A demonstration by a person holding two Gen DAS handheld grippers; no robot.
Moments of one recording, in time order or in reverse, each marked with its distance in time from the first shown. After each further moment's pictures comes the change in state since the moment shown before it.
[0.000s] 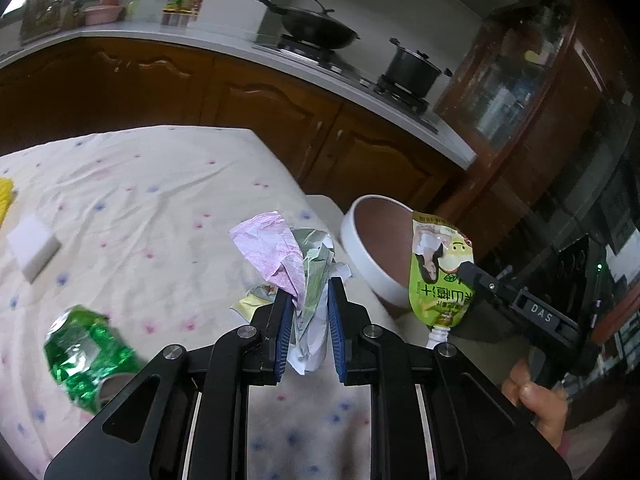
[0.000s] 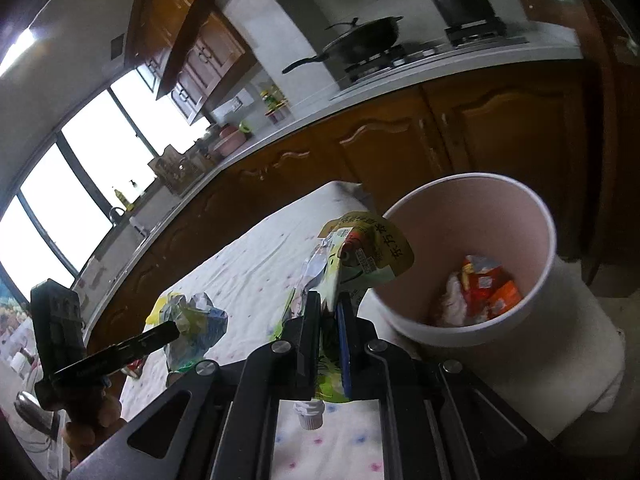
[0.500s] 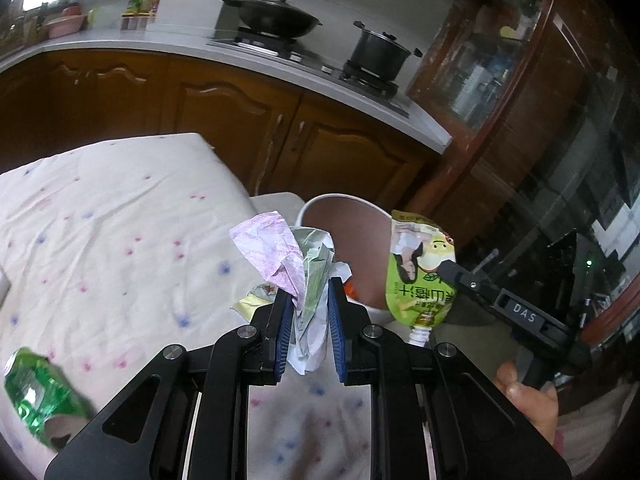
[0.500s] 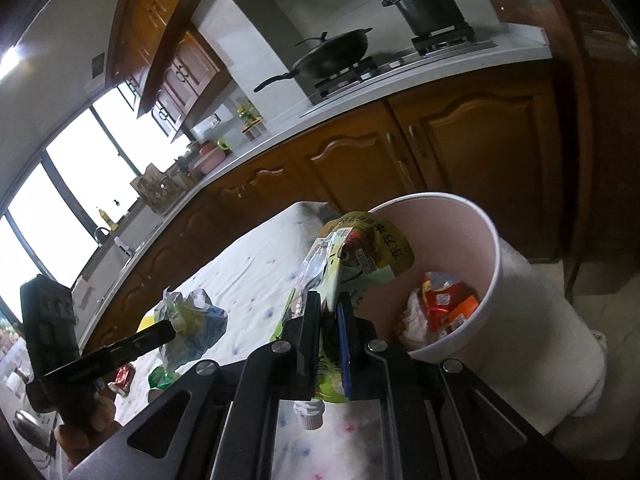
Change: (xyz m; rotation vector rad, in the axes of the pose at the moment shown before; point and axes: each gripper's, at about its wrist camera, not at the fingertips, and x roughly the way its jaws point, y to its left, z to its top) left arm 0.039 -0.050 0.021 0.076 0.038 -0.067; right arm -0.013 -0.038 0.016 0.042 -0.038 -0.054
